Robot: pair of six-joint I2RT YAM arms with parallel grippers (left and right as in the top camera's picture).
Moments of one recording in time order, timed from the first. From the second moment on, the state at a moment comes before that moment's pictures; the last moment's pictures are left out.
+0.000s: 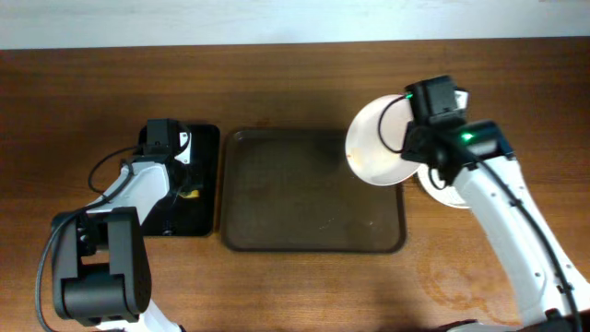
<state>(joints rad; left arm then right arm) 0.04 1.84 1.04 -0.42 -0.02 0.00 0.21 1.50 1.39 -0.99 0.35 0.42</state>
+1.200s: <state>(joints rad) 0.04 1.67 1.02 -0.47 0.15 0.01 -0.37 1.58 1.39 -1.12 -0.20 0.16</state>
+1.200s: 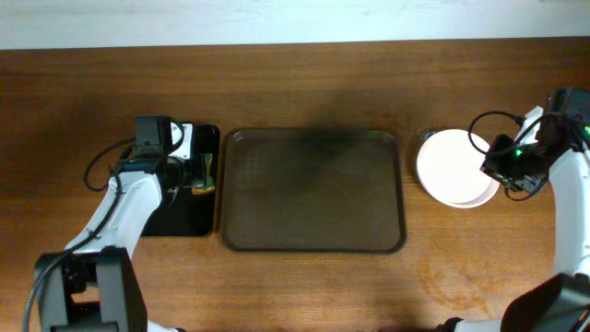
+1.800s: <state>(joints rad) 0.03 1.72 1.02 -0.54 0.00 -0.08 -0.31 1.58 1.39 -1.12 -0.20 0.15</state>
